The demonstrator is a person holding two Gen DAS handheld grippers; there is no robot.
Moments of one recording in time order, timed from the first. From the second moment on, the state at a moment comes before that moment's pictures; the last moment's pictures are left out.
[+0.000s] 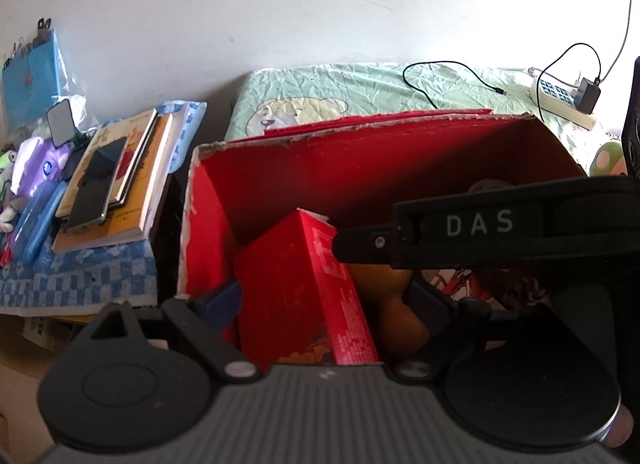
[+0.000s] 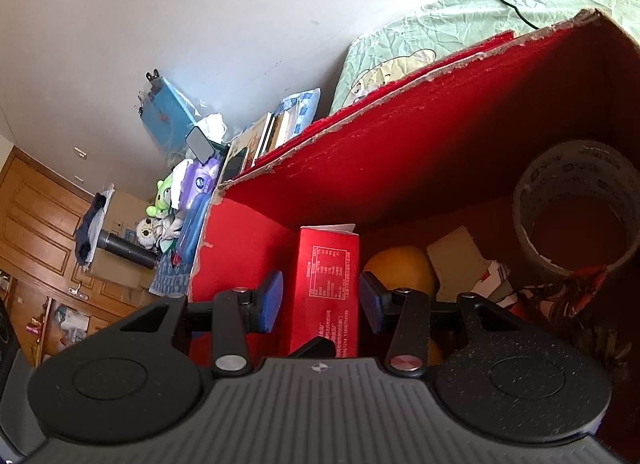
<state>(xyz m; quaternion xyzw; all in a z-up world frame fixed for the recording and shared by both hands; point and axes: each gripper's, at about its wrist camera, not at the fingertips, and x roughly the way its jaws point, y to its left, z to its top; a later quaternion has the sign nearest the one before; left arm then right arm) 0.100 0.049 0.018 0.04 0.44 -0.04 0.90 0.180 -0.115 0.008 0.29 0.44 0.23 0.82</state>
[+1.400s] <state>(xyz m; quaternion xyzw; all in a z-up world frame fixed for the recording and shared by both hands) 0.075 0.023 0.047 0.01 0.41 -0.03 0.91 0.102 -0.148 0.057 0.15 0.30 0.06 0.94</state>
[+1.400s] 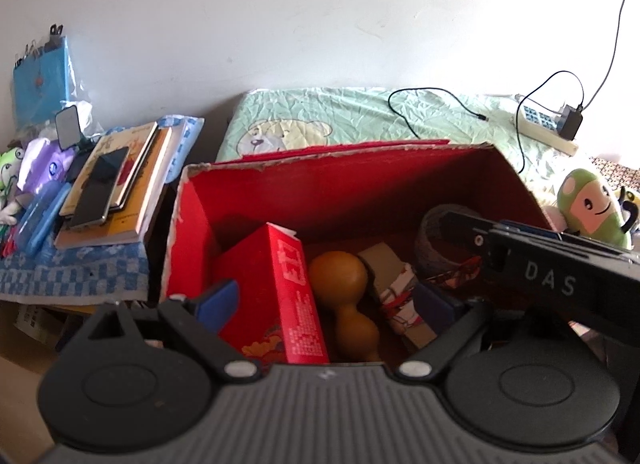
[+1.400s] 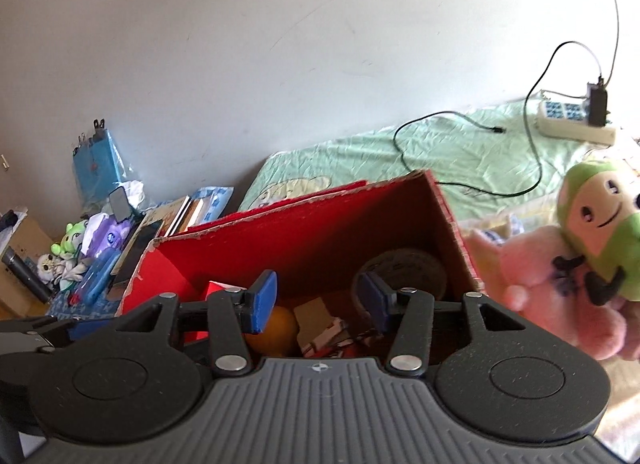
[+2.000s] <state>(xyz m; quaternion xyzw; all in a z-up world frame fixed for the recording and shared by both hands) 0.066 0.009 0.057 -0.01 0.41 0.04 0.91 0.096 -0.172 0.069 0.15 0.31 0.11 0.93</state>
